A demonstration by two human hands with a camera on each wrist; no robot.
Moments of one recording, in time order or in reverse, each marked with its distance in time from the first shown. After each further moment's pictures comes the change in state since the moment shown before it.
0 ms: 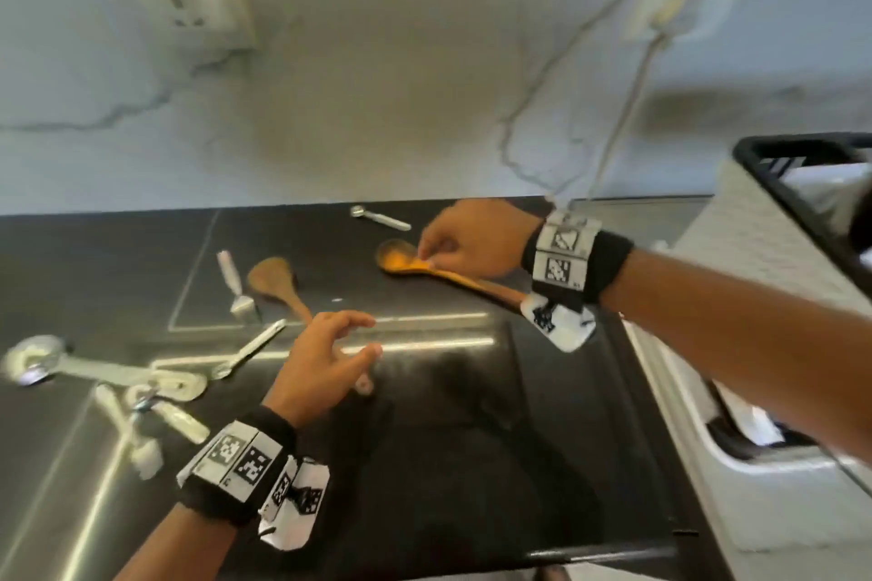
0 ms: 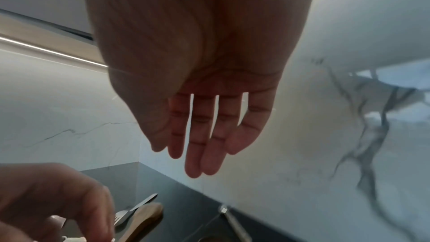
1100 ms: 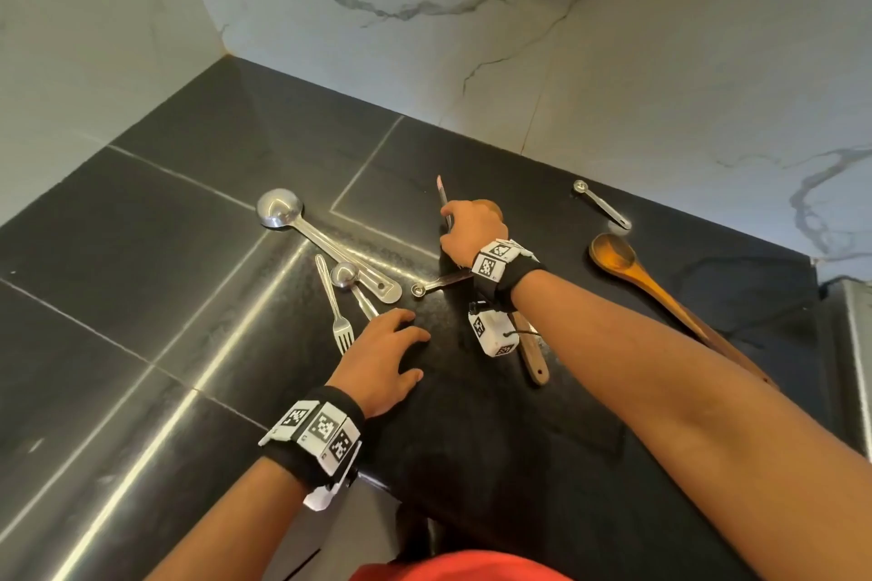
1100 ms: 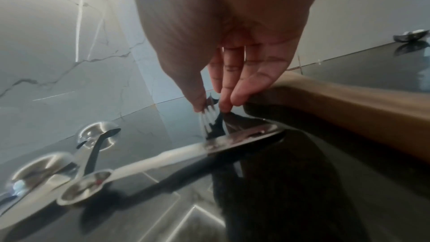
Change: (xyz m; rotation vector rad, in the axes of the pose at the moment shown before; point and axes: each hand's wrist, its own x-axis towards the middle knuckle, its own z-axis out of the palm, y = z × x) left_hand -0.085 -0.143 -0.067 0.359 -0.039 -0.265; right_hand 0.237 -0.182 0.168 0.161 0.063 0.084
